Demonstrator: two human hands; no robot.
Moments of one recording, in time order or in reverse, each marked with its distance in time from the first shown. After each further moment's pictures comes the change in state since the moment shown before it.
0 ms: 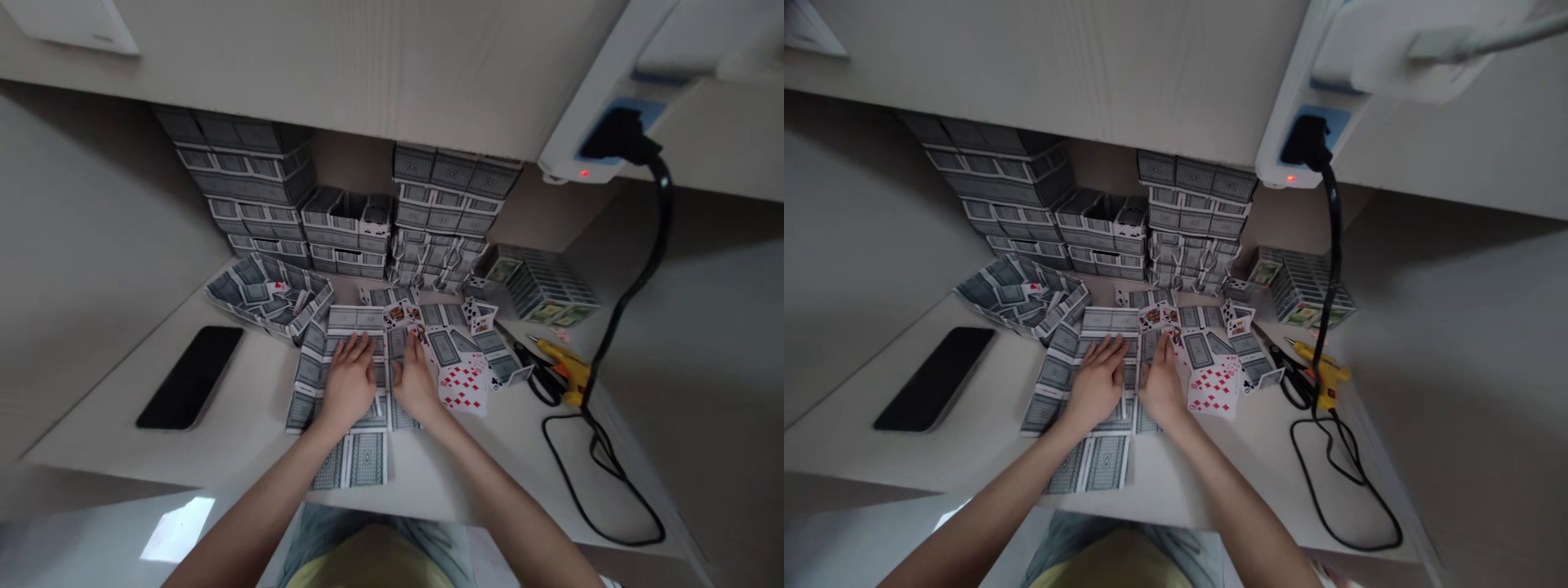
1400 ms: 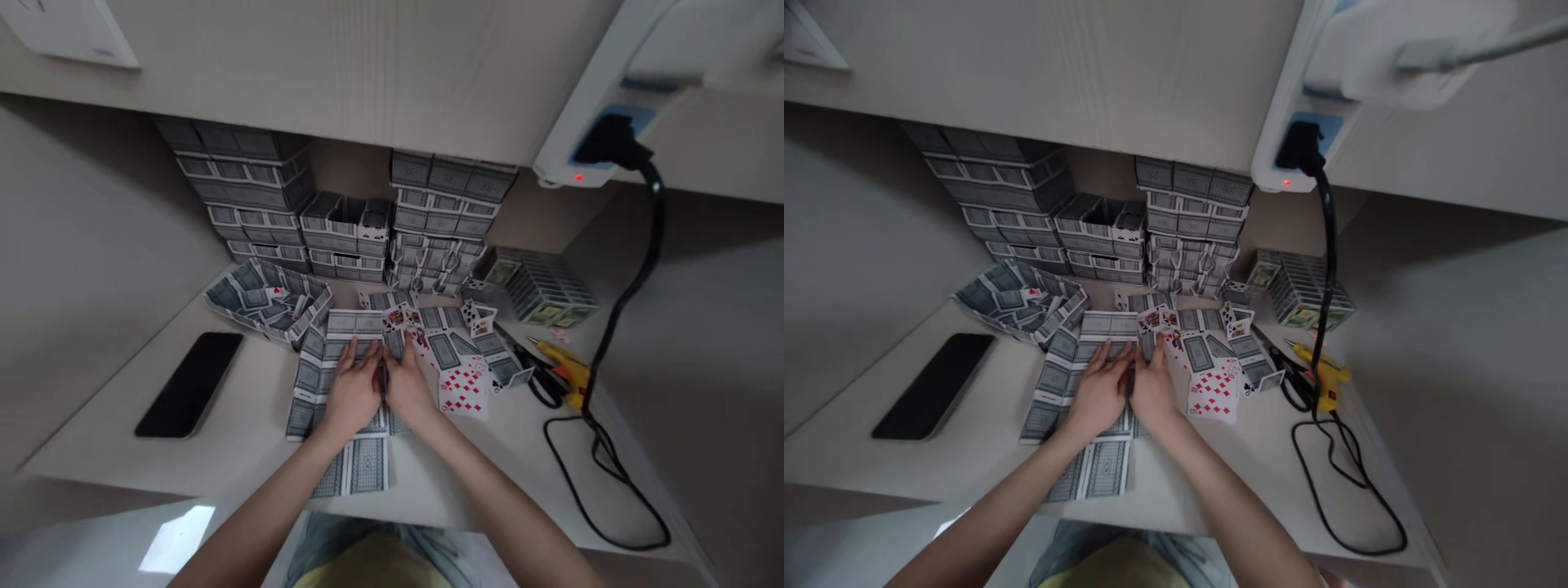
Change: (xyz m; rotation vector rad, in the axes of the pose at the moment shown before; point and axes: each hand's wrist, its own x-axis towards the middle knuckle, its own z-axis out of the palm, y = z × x) left_hand -0.003 0.005 -0.002 0.043 -0.038 0.056; right_hand 0.001 -0.024 -0.008 -0.225 -0.191 -0.021
